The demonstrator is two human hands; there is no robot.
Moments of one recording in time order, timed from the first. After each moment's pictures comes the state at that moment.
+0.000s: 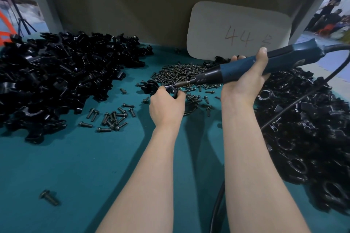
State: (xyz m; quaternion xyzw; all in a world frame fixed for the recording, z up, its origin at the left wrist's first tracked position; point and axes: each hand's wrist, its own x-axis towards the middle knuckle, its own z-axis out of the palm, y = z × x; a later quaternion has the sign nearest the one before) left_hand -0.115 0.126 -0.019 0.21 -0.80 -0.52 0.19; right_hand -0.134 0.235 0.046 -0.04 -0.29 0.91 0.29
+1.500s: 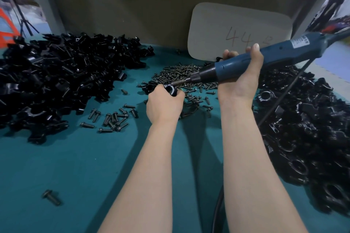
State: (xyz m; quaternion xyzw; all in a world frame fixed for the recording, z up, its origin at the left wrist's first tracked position) left_hand -0.118 0.116 -0.012 0.21 -0.82 -0.50 0.16; right_hand -0.124 0.229 0.051 0.04 -0.31 0.94 0.17
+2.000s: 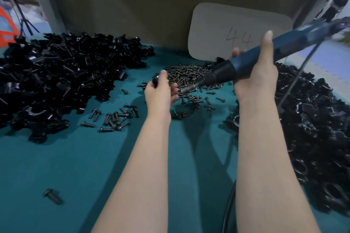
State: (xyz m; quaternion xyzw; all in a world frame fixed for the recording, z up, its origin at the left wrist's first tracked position) left_hand -0.120 0.107 0.001 0.21 -0.49 -0.84 0.13; right_hand -0.121 0.250 0.077 -0.04 -0.37 0.91 0.17
